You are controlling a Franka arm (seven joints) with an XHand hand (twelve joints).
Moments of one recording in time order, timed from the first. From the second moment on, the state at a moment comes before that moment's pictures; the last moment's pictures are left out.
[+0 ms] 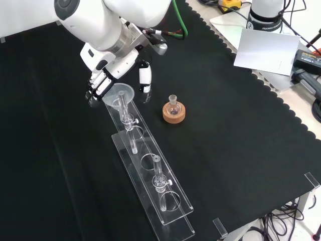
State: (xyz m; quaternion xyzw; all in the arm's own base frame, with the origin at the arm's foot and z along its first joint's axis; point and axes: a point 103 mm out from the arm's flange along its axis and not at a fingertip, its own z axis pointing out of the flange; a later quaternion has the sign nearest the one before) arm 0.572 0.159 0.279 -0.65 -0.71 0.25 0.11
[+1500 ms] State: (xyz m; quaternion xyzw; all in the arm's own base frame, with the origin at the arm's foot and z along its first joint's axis) arm 0.569 0.157 0.286 -0.66 -0.72 0.21 0.02
